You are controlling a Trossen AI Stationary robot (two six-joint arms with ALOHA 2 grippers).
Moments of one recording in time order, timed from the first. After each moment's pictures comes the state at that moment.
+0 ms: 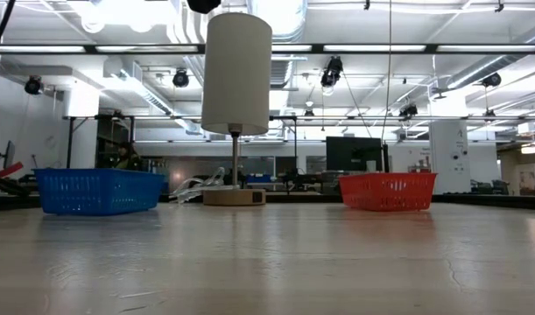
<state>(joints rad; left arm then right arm) -0.47 1.60 0.90 0.81 -0.55 -0.05 1.04 1.51 1.00 -0.85 -0.13 2.00</state>
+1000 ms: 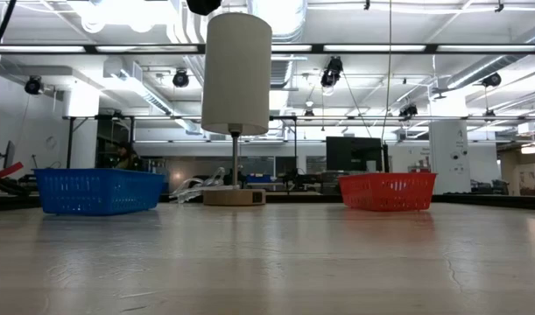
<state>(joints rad) -0.47 1.60 0.90 0.81 -0.55 -0.05 1.04 1.61 0.99 -0.82 -0.12 1.90</state>
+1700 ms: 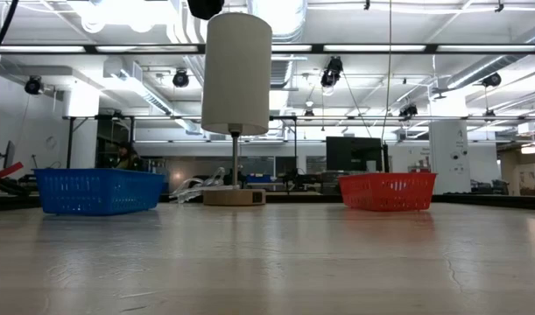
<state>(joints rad) -0.46 1.60 0.90 0.81 -0.55 -0.05 1.04 1.57 0.98 -0.89 -0.13 1.91</state>
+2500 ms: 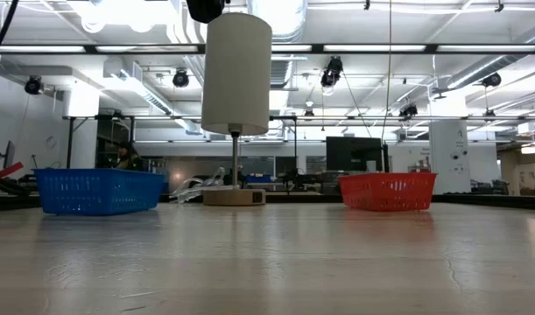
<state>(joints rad) -0.45 1.60 0.90 0.78 -0.55 -0.08 1.02 1.56 1.00 -0.88 -0.27 1.85</state>
